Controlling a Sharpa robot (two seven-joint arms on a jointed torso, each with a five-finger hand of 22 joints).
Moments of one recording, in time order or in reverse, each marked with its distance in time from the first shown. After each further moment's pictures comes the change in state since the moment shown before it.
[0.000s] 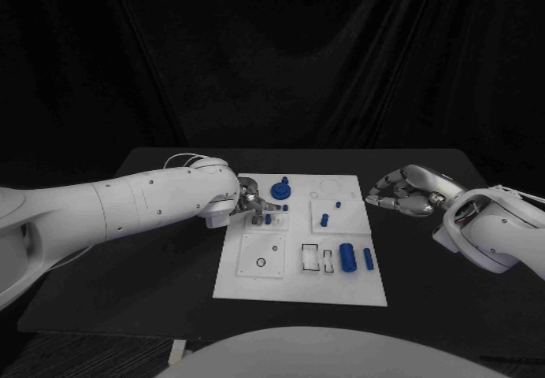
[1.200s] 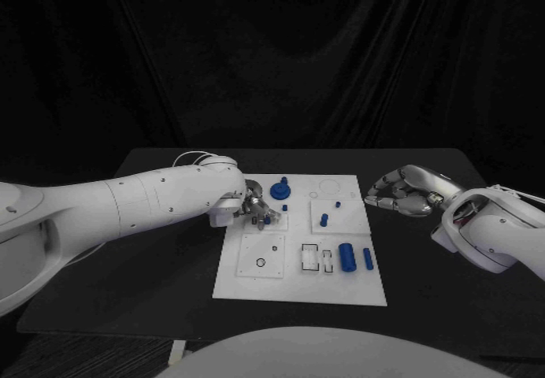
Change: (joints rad) left arm -0.001 0.063 0.000 -0.061 0.000 0.106 -0.028; left_hand 0.056 -0.015 0.116 0.000 0.023 -0.021 0.007 0.001 -0.014 0.000 0.000 0.000 0.000 0.000 0.000 0.000 0.000 0.000 0.004 -0.004 -0.004 0.000; right arm 0.000 0.002 0.000 0.005 -0.002 0.004 -0.004; right_hand 0.010 -0.001 0.014 -0.014 -0.004 0.000 0.000 0.000 0.005 0.004 -0.004 0.000 0.000 0.000 0.000 0.000 0.000 -0.002 0.000 0.000 0.000 -0.001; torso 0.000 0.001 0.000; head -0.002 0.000
